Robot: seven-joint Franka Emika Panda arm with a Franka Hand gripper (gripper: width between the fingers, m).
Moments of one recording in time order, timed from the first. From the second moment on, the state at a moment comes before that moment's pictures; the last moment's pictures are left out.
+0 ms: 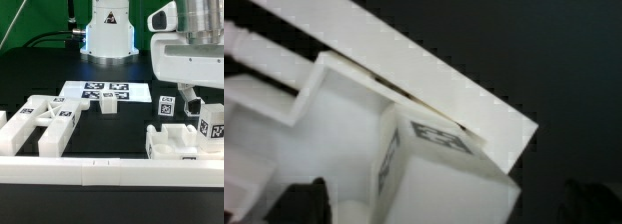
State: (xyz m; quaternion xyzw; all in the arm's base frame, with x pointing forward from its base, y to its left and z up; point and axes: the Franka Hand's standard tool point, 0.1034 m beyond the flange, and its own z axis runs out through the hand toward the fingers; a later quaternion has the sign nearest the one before) arm 0.635 0.118 0.081 -0.89 0.44 -0.02 0.11
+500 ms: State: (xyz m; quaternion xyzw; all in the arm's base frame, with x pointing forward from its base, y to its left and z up) arm 0.635 0.117 0.085 -0.98 0.18 -0.01 0.05
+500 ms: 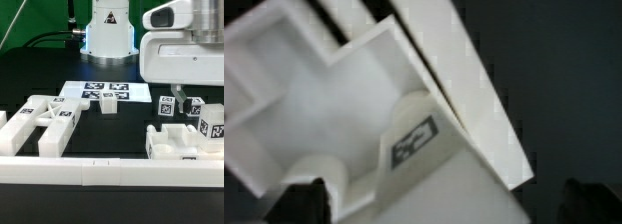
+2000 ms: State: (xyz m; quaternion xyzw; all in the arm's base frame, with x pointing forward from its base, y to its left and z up) arm 0.633 0.116 0.077 -1.00 -0.01 -0.02 0.04
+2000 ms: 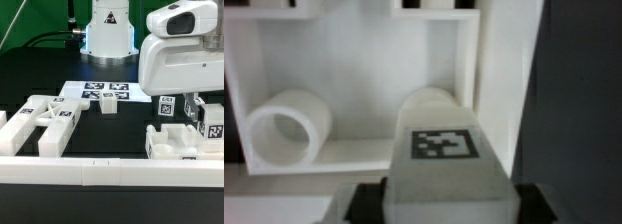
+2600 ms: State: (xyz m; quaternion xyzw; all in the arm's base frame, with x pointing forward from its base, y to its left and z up) arm 0.626 0.121 0.075 -0.92 0.39 -0.01 0.05
